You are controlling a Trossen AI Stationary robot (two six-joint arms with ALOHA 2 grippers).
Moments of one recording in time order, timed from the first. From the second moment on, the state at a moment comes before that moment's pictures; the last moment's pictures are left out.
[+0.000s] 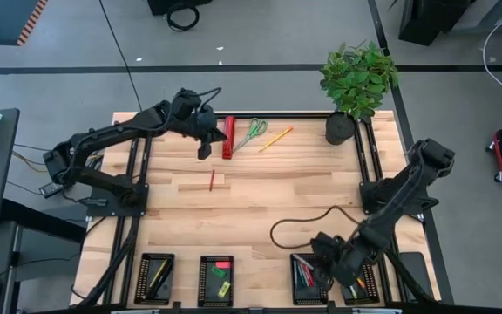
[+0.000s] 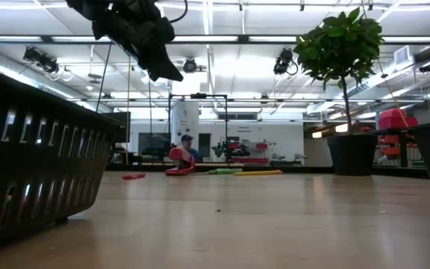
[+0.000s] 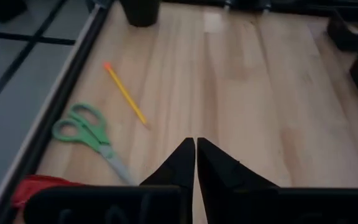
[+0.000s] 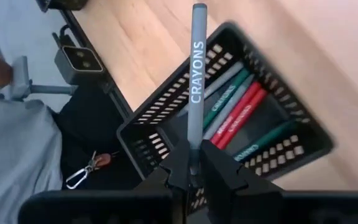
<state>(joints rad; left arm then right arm) 0.58 1.34 1.04 -0.37 0.41 0.30 0.84 1.52 1.02 -0.52 0.20 1.54</state>
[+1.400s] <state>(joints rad) 0.33 1.33 0.83 -0.05 0.60 0.07 0.95 1.65 1.02 -0.46 0.29 1.70</state>
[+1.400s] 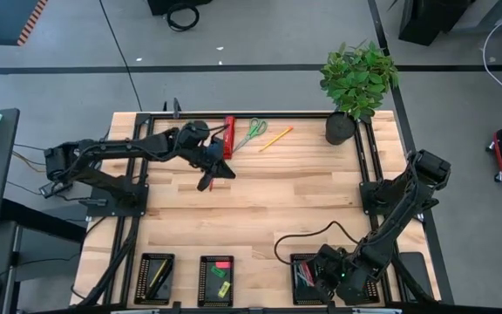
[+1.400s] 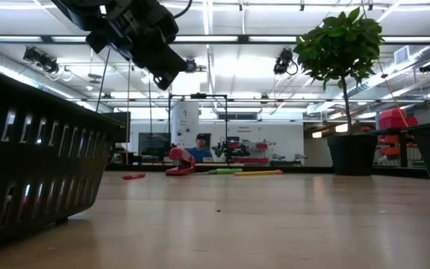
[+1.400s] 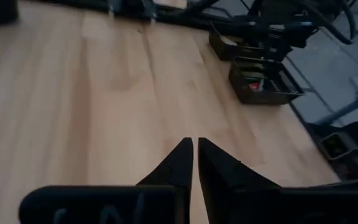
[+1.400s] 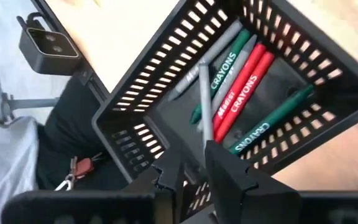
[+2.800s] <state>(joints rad) 0.05 1.22 0.83 -0.05 -0.12 0.24 -0.23 1.72 1.28 -0.47 0.09 0.15</state>
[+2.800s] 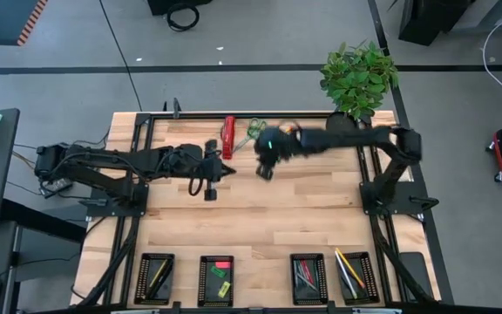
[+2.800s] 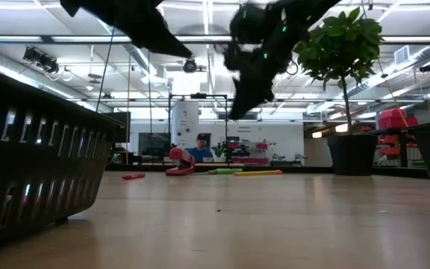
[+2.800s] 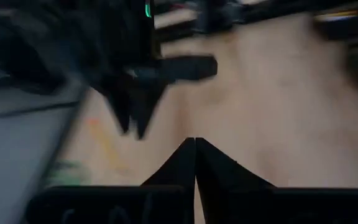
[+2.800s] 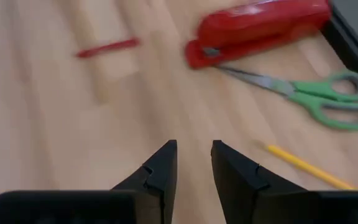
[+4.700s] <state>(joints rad) 0.50 1.20 0.83 0.23 -0.25 0.66 -0.47 2.21 1.75 -0.97 -0.06 -0.45</state>
